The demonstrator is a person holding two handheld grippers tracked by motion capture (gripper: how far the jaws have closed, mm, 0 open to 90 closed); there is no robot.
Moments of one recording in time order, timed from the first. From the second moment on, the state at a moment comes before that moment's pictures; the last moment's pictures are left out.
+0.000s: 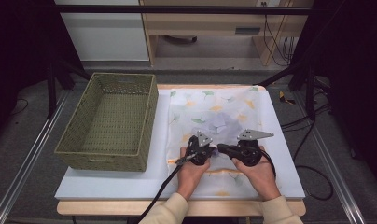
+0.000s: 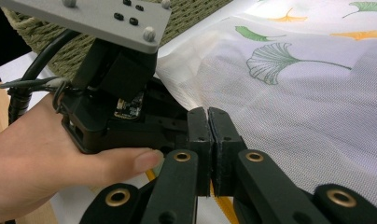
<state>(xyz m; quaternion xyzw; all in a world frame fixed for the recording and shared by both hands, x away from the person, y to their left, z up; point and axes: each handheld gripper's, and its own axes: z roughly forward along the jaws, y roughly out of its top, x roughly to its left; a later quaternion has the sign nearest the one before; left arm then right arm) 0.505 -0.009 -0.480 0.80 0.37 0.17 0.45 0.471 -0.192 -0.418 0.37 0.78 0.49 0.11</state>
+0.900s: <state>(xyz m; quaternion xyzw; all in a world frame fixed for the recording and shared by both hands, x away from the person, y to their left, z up) 0.521 -0.017 -0.483 0.78 0.39 0.19 0.45 0.474 -0.191 -0.422 0.38 0.78 0.49 0.11</state>
